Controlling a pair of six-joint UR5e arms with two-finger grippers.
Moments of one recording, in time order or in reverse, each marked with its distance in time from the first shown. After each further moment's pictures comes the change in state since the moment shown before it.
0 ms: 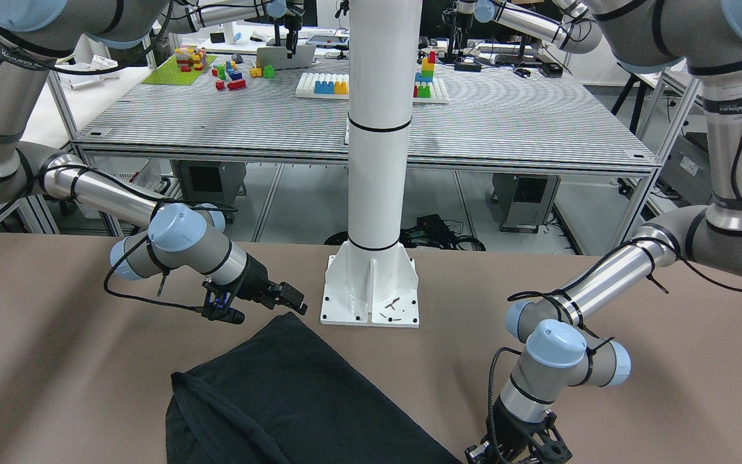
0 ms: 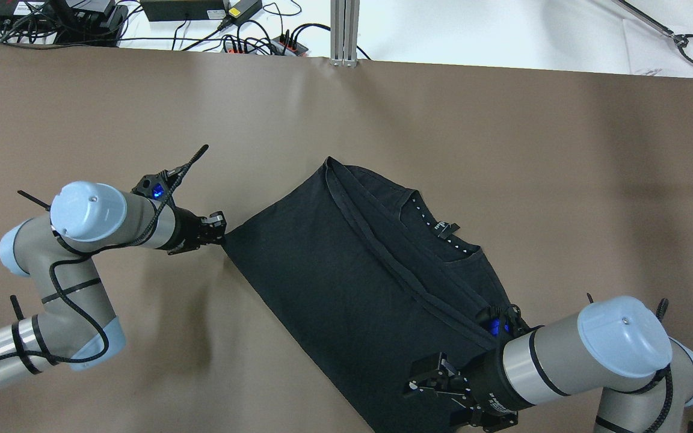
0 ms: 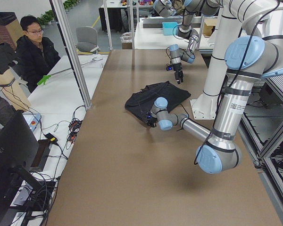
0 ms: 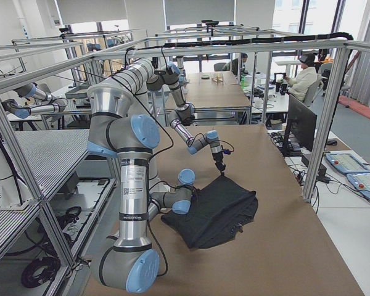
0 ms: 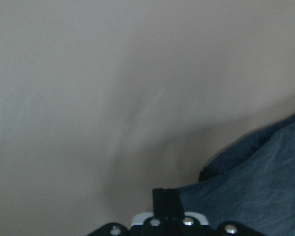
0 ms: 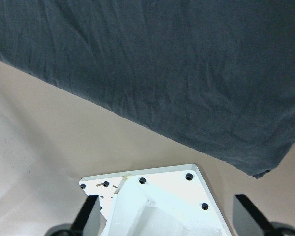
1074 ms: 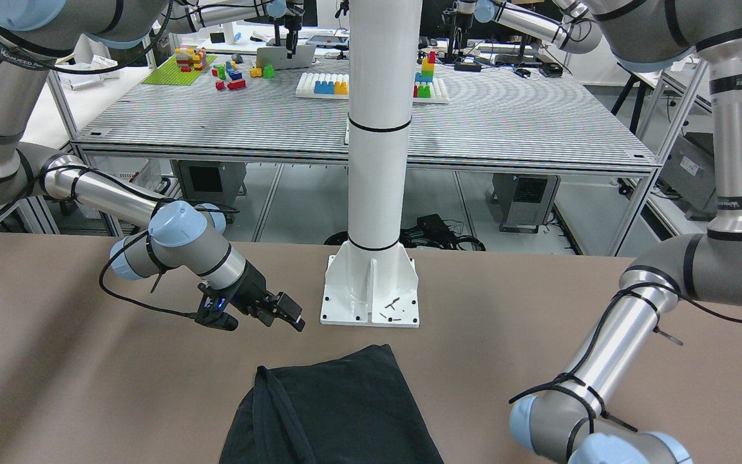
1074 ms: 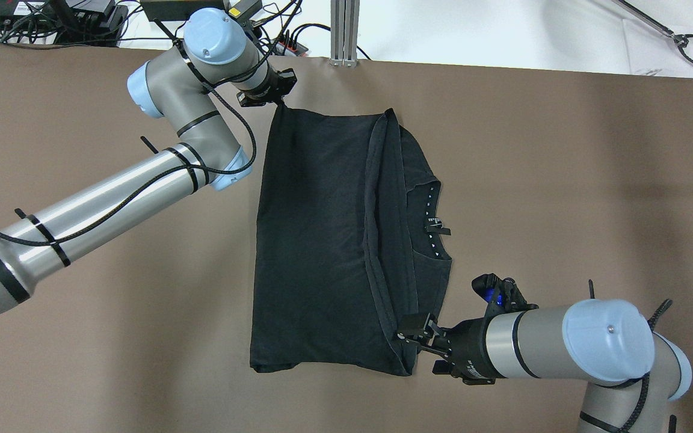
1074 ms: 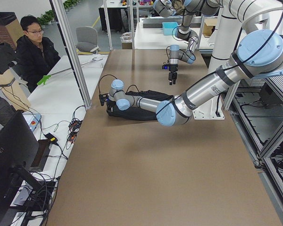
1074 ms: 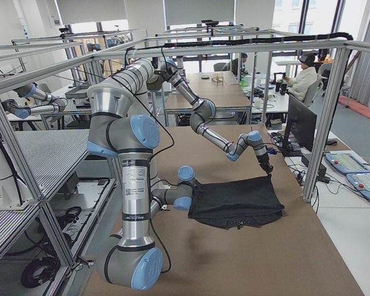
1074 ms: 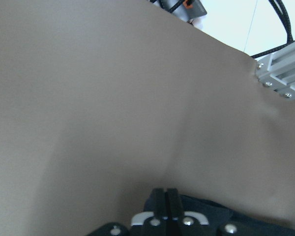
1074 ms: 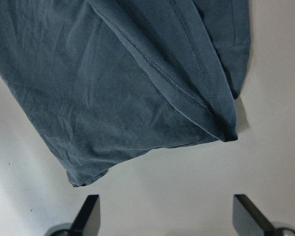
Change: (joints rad) left arm -0.230 -0.723 0.917 -0.101 -0.011 0.211; right arm -0.001 0.052 -0.008 -0.039 -0.268 -0.011
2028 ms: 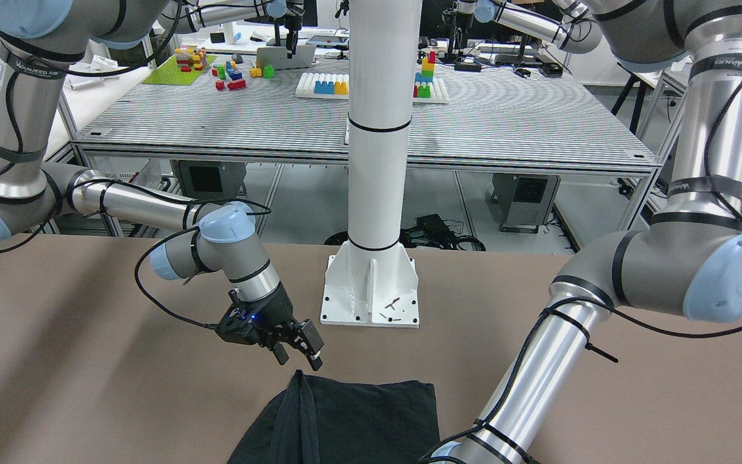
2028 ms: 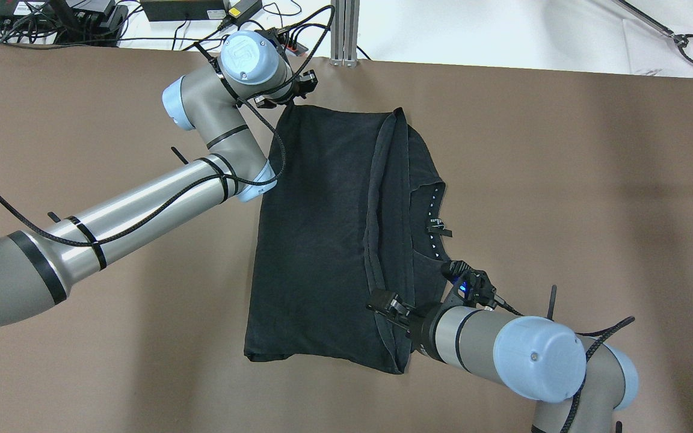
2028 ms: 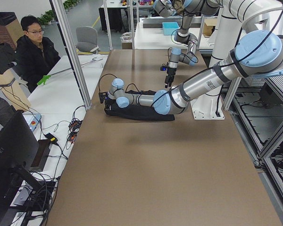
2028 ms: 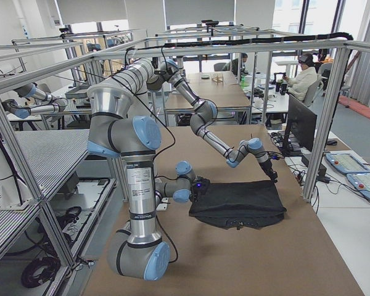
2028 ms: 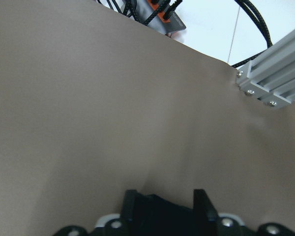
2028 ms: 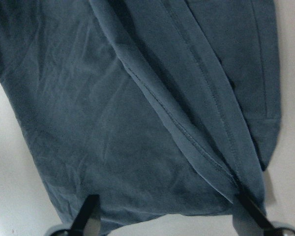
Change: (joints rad) left arm 0.049 -0.108 0.193 -0.106 0.156 0.006; right arm -0.071 0.129 -0.043 -0.137 -0.334 -0.016
